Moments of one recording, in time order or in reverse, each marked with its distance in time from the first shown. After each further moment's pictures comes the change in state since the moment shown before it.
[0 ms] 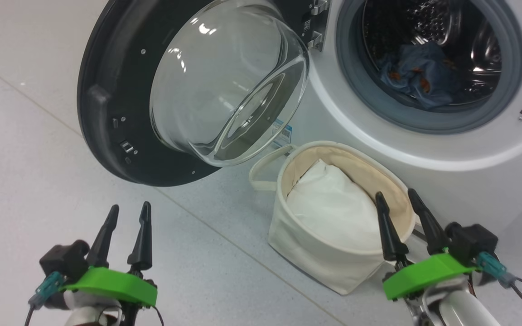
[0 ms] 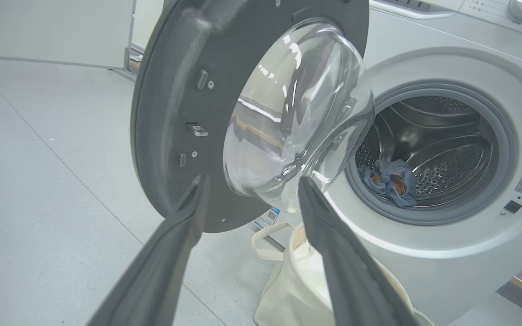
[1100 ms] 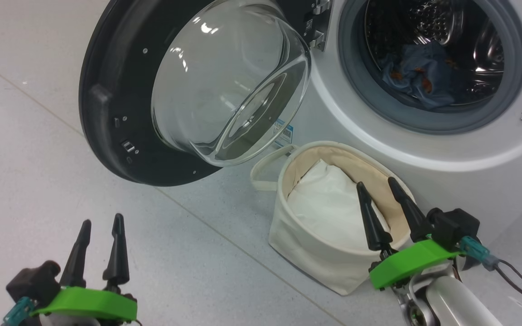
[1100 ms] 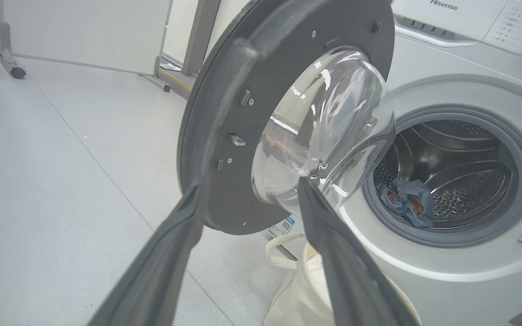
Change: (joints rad) left arm 0.135 0.034 0.062 -0.175 -0.046 0.066 0.019; right arm -0.098 -0.011 0.097 0.058 0.047 0.000 0.000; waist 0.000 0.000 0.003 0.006
